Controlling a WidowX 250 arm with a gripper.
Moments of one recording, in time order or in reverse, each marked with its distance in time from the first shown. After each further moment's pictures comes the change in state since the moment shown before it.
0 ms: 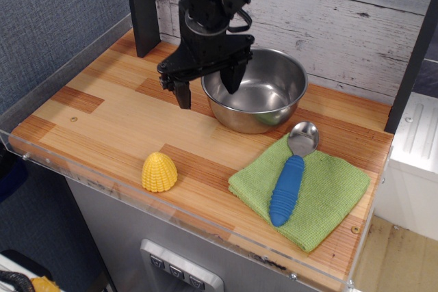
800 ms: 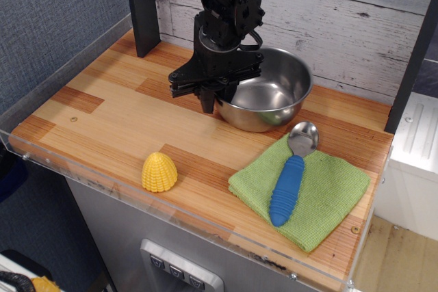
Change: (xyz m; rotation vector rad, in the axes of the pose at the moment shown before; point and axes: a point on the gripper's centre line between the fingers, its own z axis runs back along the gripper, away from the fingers) arm -0.005 -0.010 -0.016 0.006 -0.020 -0.085
